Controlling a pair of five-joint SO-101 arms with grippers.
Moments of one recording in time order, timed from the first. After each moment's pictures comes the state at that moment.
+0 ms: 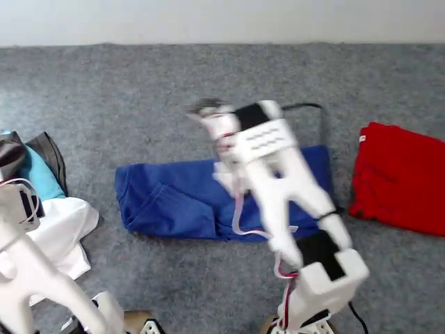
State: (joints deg) left arm -45.4 -29.9 14.5 99.2 -14.7; right arm -22.0 8.7 -6.1 100.0 16.8
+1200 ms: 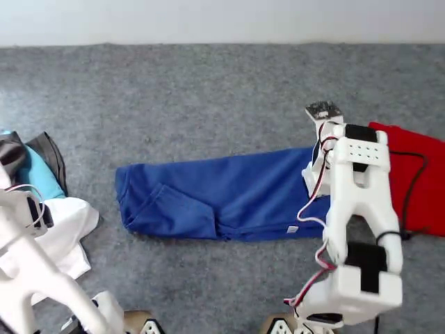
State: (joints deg) left arm -45.4 -29.9 19.9 99.2 -14.7; right arm 6.6 5.7 13.9 77.8 20.2
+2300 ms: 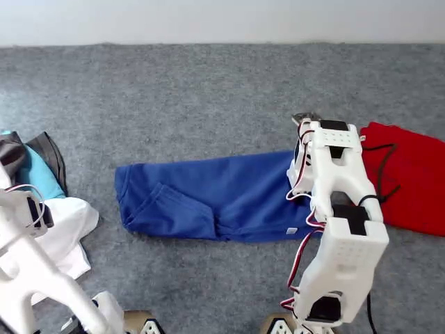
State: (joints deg) left arm -45.4 -29.9 19.9 99.2 -14.7; right arm 1.9 25.6 1.5 79.3 14.6
